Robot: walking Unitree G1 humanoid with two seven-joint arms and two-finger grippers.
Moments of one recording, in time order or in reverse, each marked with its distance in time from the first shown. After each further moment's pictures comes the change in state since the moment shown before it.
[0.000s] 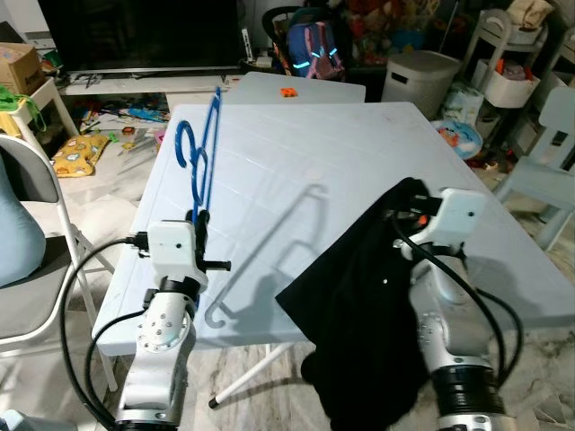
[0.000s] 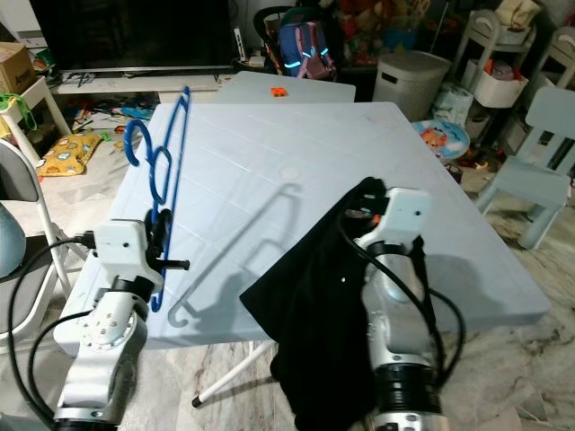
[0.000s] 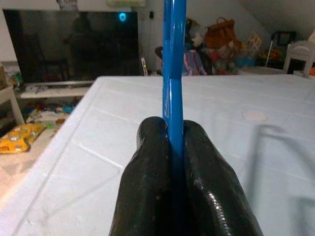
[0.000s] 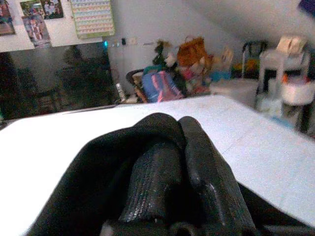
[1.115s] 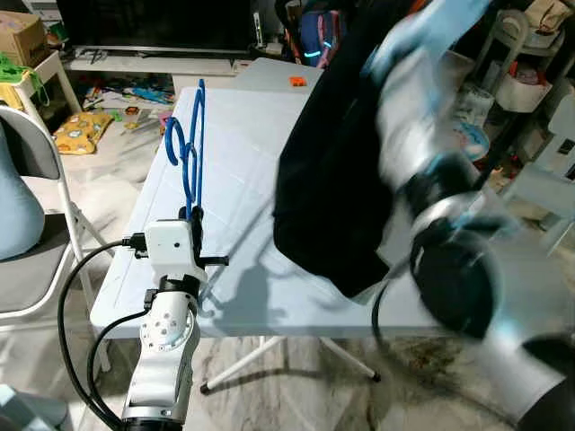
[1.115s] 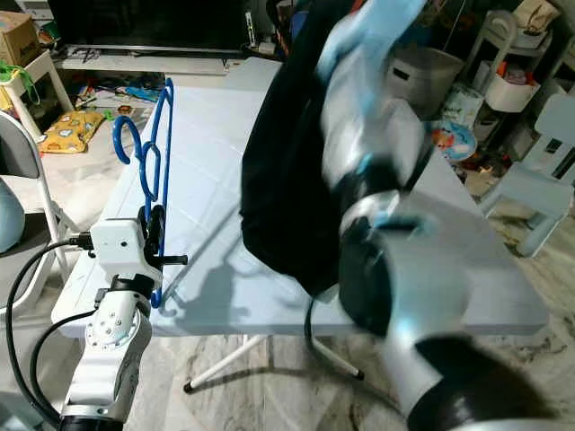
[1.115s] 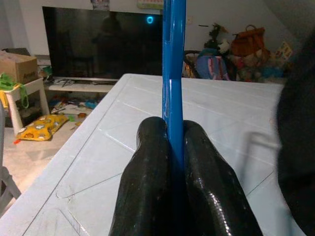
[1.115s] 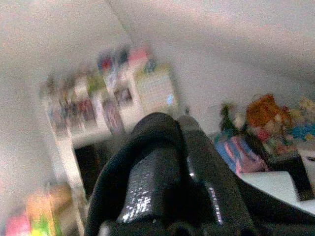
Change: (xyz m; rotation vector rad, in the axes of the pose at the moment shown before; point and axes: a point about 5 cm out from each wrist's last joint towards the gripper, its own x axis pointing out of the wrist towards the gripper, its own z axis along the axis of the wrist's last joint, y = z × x) left arm 0.002 -0.001 0.004 -0.003 -0.050 0.082; right arm 0.117 0.093 0.125 0.154 -0.211 0.196
